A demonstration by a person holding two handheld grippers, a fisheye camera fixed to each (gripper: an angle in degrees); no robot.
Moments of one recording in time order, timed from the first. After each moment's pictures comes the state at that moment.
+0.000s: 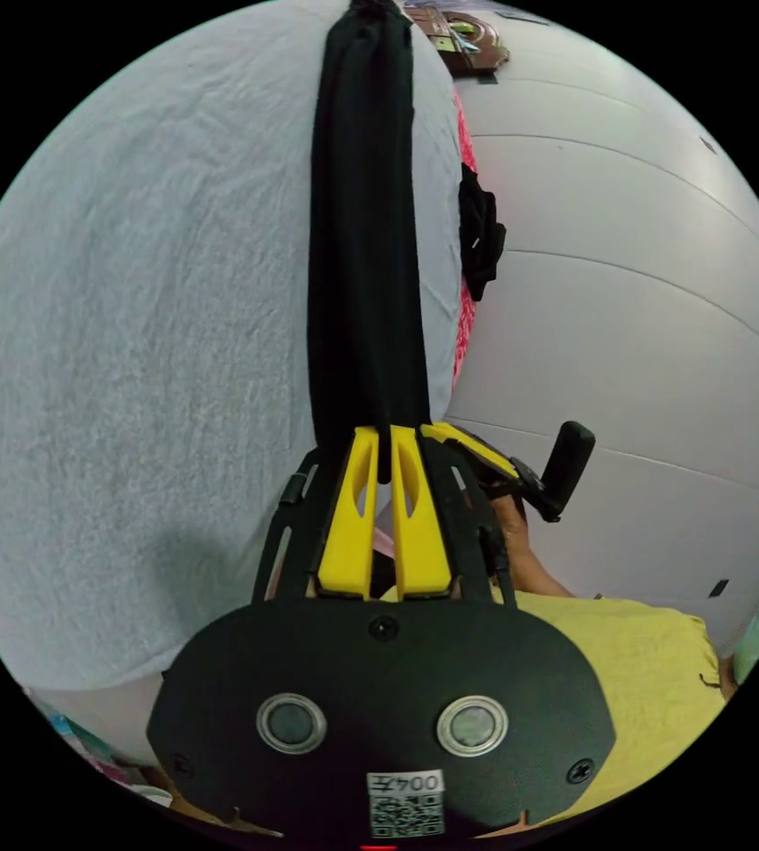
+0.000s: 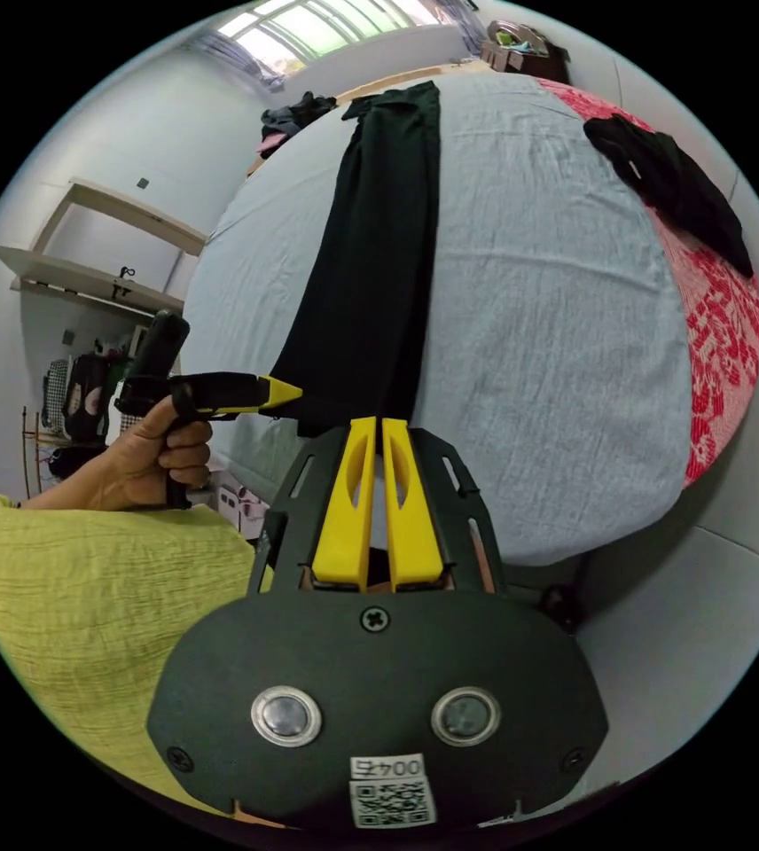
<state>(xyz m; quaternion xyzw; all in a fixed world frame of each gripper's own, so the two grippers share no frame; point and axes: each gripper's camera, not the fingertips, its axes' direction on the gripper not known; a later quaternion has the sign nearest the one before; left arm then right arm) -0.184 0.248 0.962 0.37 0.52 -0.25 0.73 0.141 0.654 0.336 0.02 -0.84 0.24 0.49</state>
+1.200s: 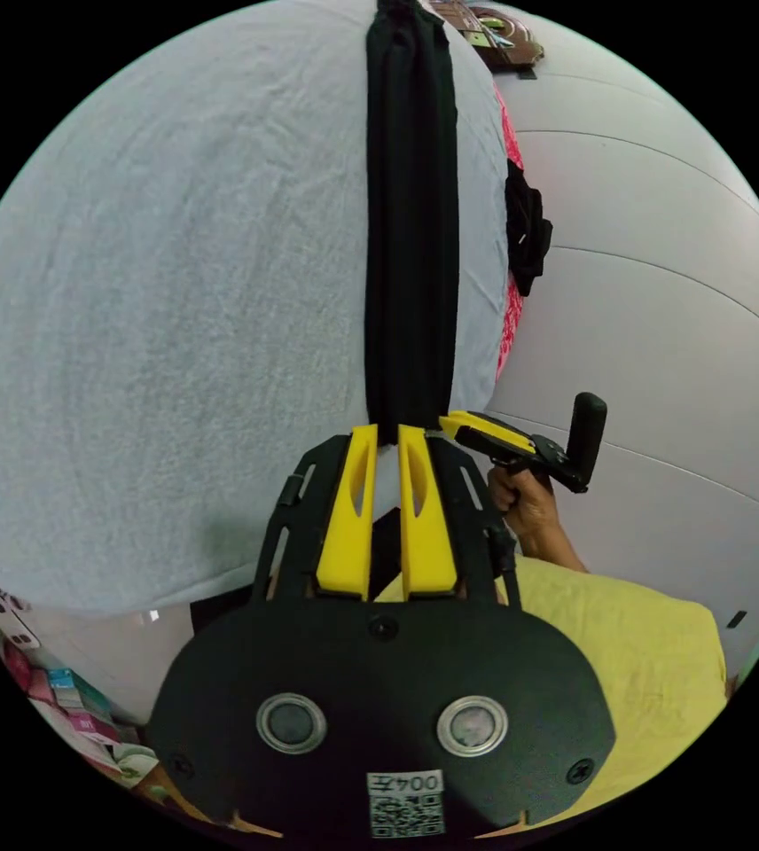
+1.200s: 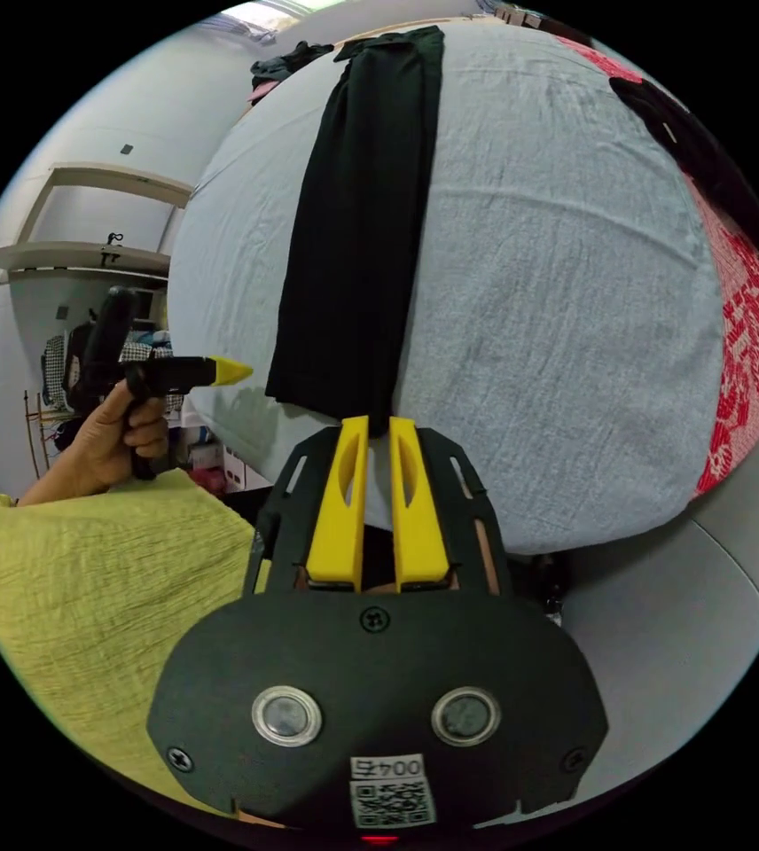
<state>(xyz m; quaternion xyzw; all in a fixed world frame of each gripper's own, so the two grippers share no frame) -0.225 0.345 0.988 0.32 0.45 -0.30 0.78 0.080 0.685 0.429 -0.03 -0.86 0.14 0.48</state>
